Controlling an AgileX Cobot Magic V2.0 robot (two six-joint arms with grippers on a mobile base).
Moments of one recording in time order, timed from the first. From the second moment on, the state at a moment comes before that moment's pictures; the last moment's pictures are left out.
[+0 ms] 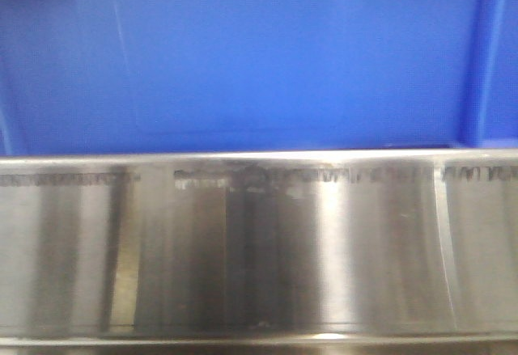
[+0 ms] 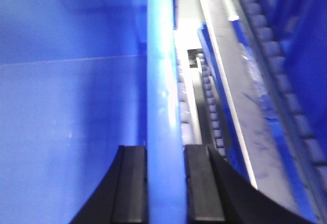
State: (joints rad) left arm -0.50 1.51 -1.62 0.38 1.09 -0.64; right arm 0.78 1.46 -1.50 -0.50 0.99 0.78
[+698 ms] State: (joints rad) left arm -0.50 1.53 -1.63 0.36 1.03 -0.64; right arm 0.78 1.47 -1.50 -0.49 0.98 0.78
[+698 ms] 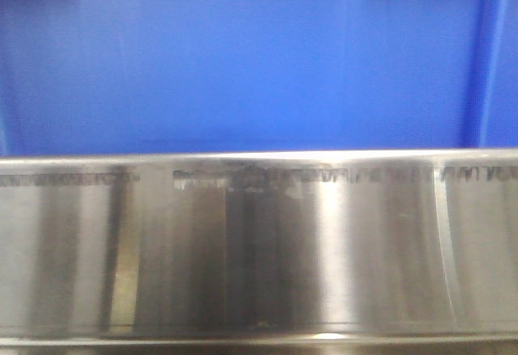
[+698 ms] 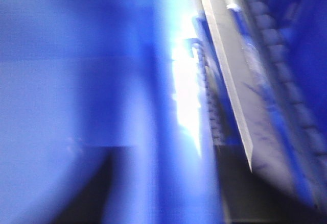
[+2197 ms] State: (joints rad) left arm -0.56 1.03 -1.25 0.40 0.45 -0.63; right arm 0.79 0.98 -1.19 -0.49 0.57 0.57
